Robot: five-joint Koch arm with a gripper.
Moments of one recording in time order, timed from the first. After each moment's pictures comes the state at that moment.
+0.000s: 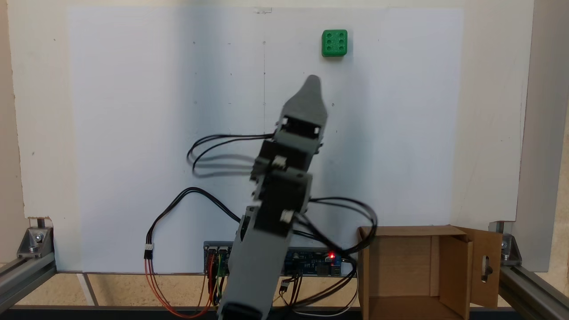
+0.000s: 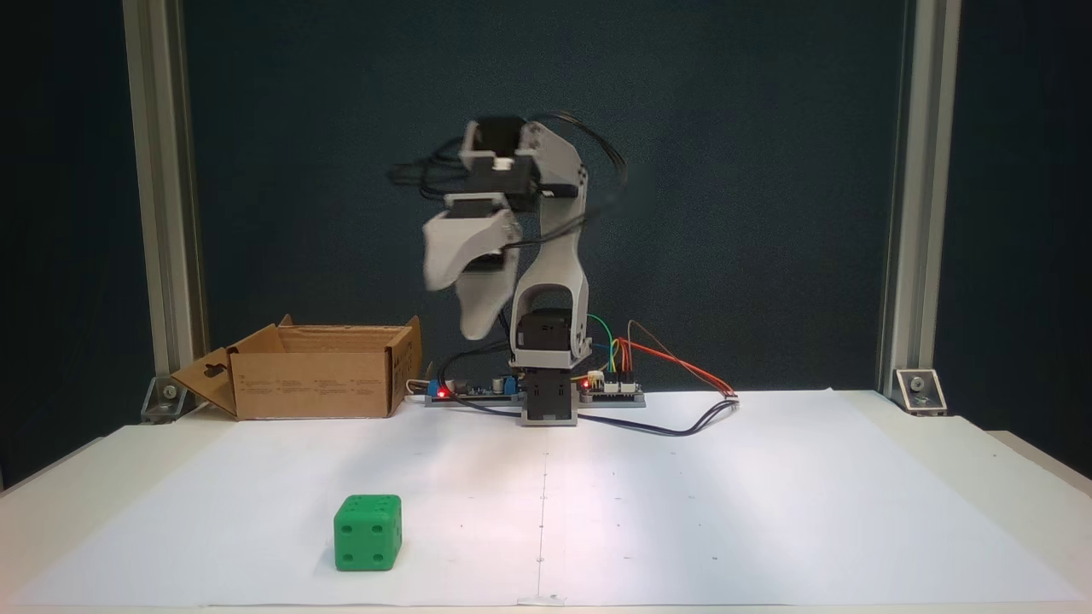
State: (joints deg) arm 17.6 106.7 94.9 41.9 -1.3
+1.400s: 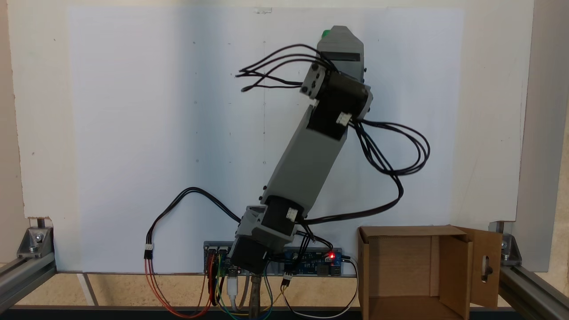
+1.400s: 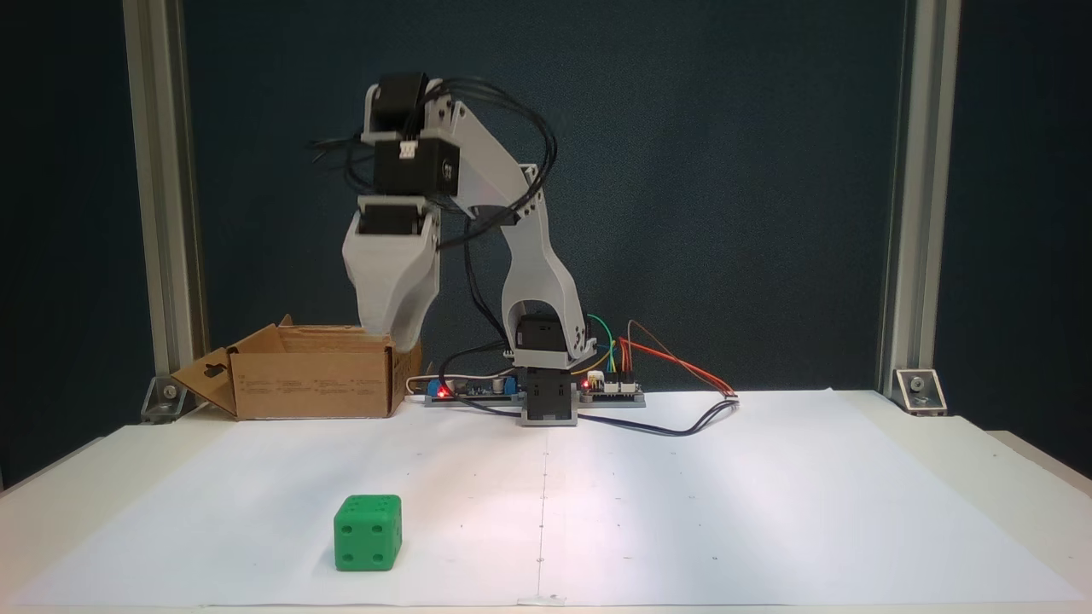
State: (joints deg) arm 22.8 61.5 33.9 78.9 -22.5
